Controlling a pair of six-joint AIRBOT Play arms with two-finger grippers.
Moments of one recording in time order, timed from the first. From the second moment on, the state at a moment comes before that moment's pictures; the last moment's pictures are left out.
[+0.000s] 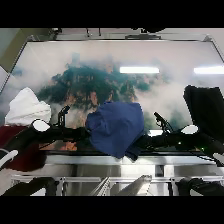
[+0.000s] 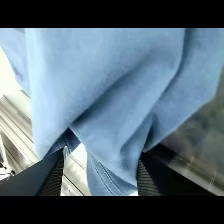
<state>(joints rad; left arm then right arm) -0.16 -1.17 0.47 0.72 -0.82 -1.21 0.18 -1.19 0.38 -0.40 0.98 0.92</state>
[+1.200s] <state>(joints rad) -0.15 -1.34 0.63 0.35 -1.06 -0.90 0.18 -1.19 0.40 -0.38 0.97 0.89</state>
